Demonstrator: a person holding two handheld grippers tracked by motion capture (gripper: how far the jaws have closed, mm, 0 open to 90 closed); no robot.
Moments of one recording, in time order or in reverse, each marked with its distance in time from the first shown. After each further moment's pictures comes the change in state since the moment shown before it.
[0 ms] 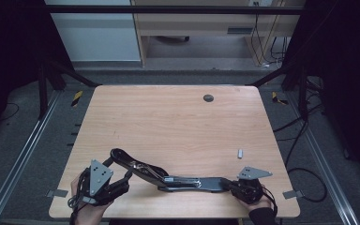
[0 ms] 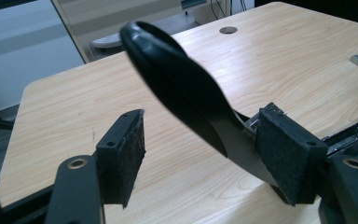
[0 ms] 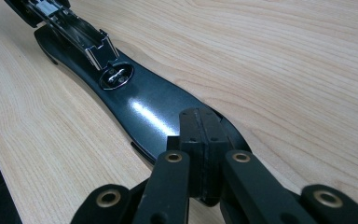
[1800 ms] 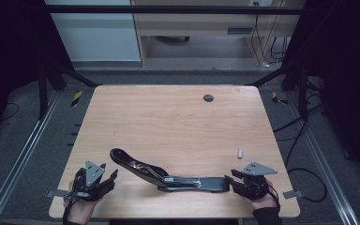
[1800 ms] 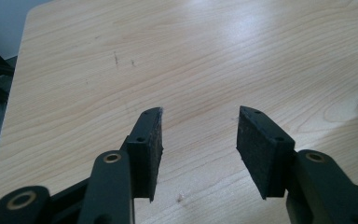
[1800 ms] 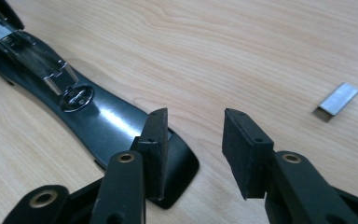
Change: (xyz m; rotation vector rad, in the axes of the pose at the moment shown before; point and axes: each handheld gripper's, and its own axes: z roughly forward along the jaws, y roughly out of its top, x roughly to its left) left arm 0.047 -0.065 0.041 0.197 0.043 -0.015; right arm -0.001 0.016 -0.017 -0.006 -0.168 0.011
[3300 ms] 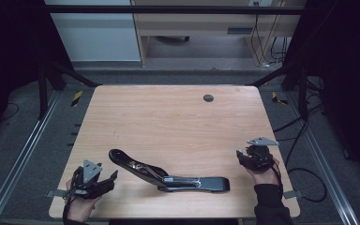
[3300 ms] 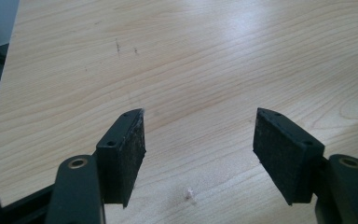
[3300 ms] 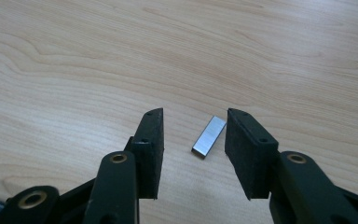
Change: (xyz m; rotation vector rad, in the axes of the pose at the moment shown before) left arm 0.011 -0.006 0.009 0.019 -0.010 -0.036; right arm -0.047 0.053 0.017 0.085 -0.295 0.127
